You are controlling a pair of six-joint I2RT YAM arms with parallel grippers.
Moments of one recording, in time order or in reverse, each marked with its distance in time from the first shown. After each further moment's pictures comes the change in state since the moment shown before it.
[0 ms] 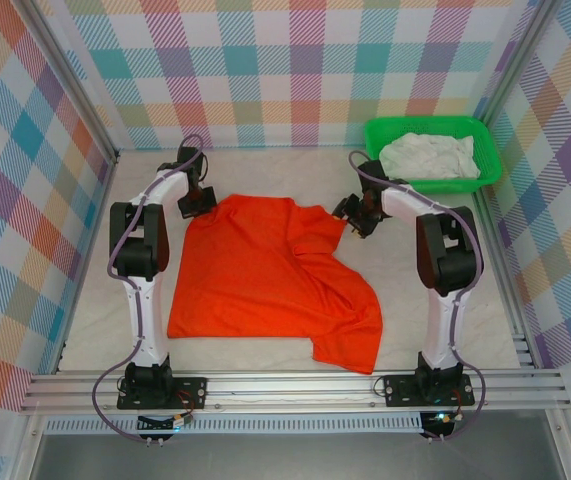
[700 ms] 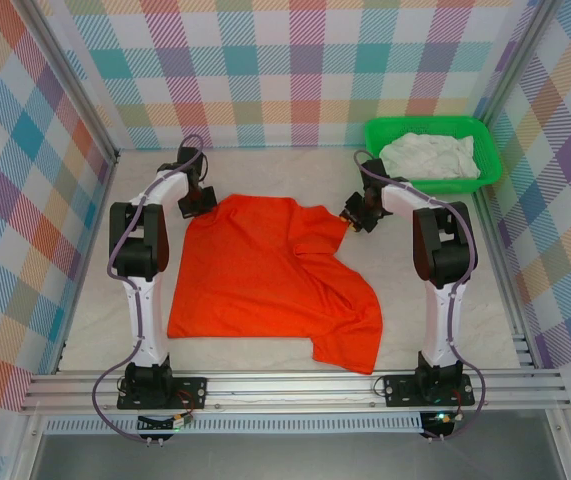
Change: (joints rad) left arm 0.000 -0.004 -0.010 0.019 0.007 0.000; right arm -0.017 0.082 0.065 0.002 -0.018 0.086
